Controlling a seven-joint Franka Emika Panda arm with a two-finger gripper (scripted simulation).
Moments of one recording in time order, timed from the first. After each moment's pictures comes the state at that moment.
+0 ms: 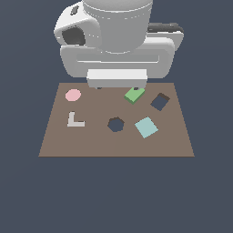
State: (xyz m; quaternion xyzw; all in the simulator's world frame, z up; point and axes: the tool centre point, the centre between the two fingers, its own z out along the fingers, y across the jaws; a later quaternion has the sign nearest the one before) arm 0.004 0.002 0.180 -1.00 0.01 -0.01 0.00
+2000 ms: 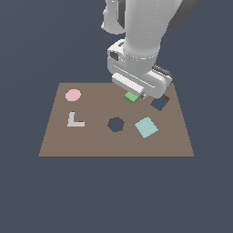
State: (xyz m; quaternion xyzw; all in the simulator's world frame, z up) arm -0.078 0.060 0.065 -0.95 0.32 0.00 0.00
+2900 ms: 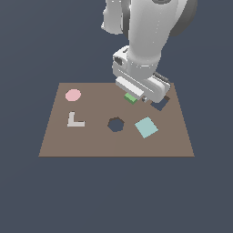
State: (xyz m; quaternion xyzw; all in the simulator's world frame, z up) arm -0.083 0.071 0.040 -0.93 0.36 0.00 0.00
